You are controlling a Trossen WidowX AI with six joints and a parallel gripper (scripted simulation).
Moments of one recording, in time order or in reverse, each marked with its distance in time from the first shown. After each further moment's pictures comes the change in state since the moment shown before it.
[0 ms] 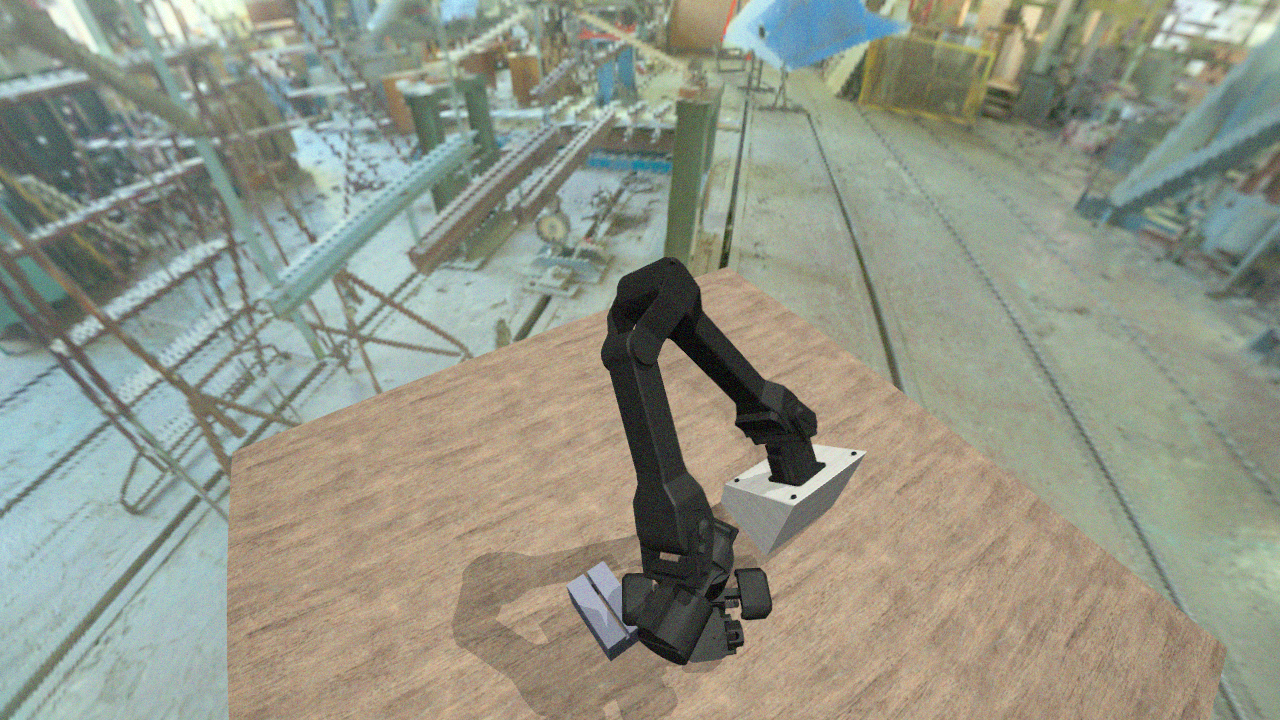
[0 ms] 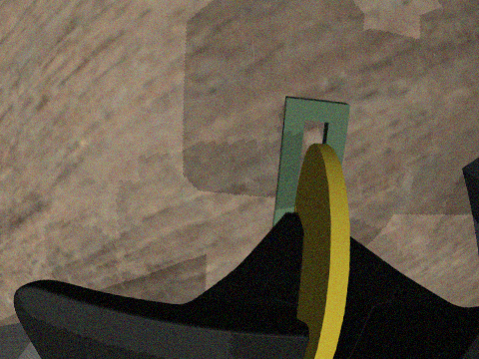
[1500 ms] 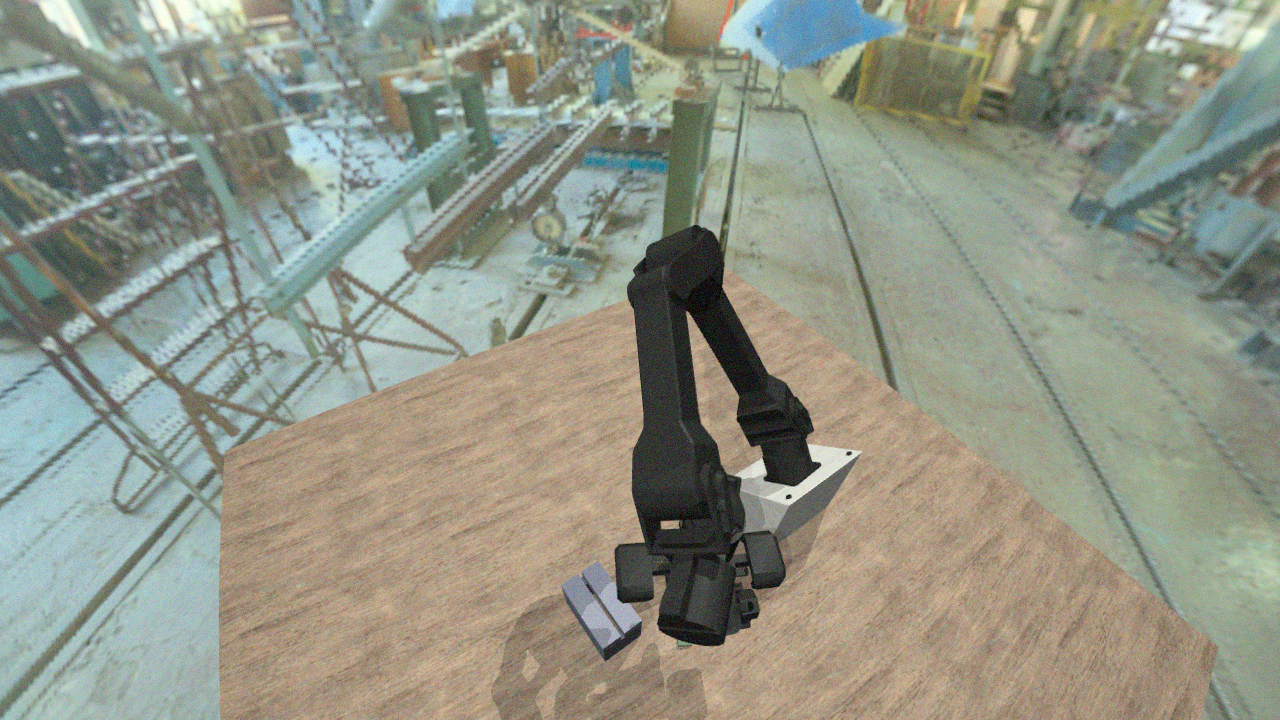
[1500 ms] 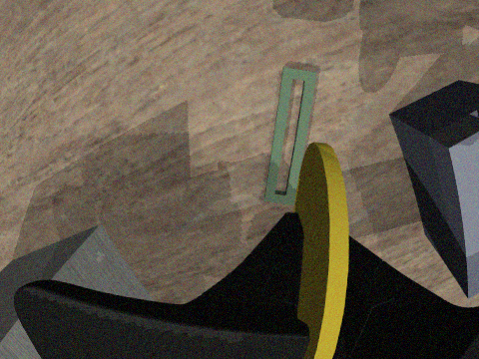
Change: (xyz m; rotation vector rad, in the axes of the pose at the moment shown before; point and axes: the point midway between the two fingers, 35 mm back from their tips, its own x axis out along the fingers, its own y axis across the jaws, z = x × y) arm -0.090 0.001 -0.004 -0.056 0.022 -0.002
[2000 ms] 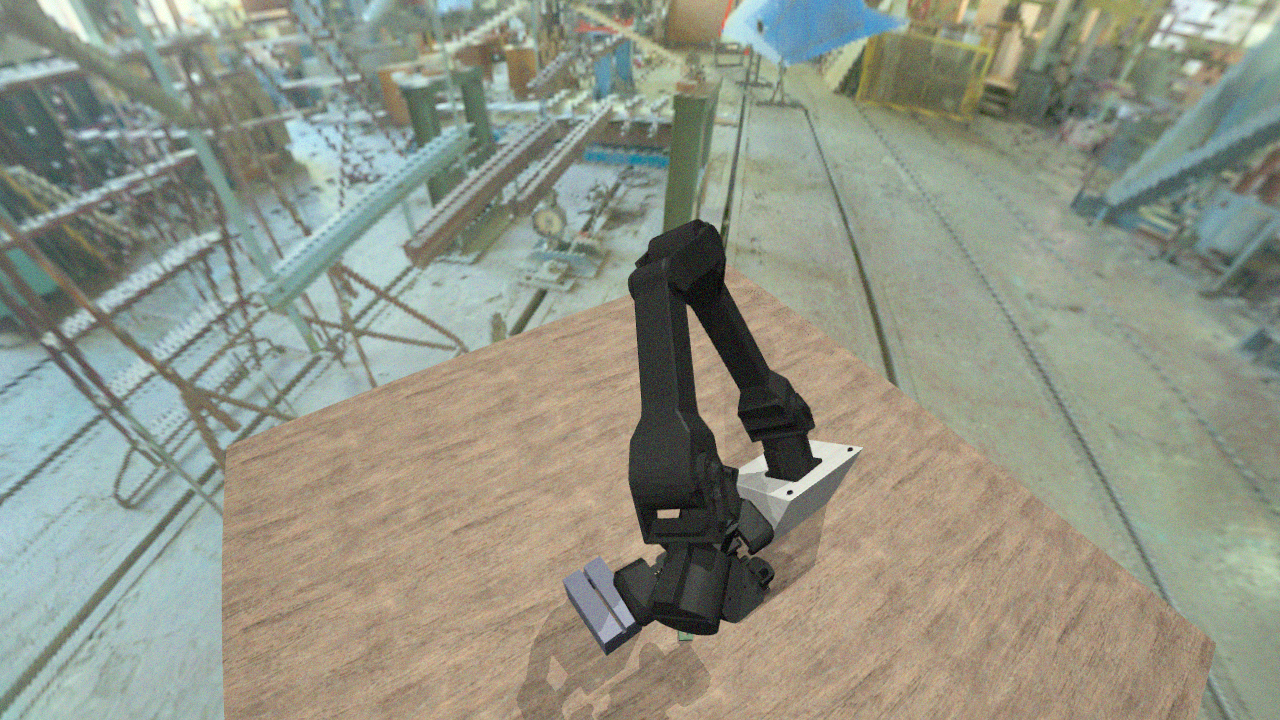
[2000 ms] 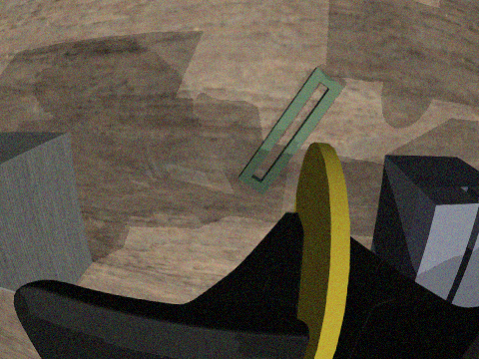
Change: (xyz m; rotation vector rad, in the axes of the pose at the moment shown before) arm -0.002 -0.004 -0.004 -0.465 -0.006 0.003
